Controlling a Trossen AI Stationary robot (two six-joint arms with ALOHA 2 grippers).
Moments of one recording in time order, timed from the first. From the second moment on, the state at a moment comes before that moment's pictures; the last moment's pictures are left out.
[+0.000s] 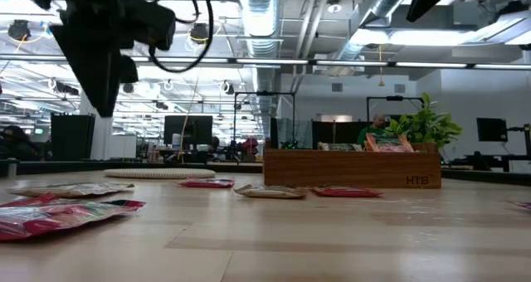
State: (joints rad) left arm -0.26 1.42 0.95 -0.80 0.04 -0.62; right arm 0.52 1.42 1.34 -1.22 0.53 0.56
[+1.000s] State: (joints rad) left arm -0.21 1.70 0.95 -0.73 0.00 -0.35; right arm 0.54 1.44 1.34 -1.19 0.52 0.55
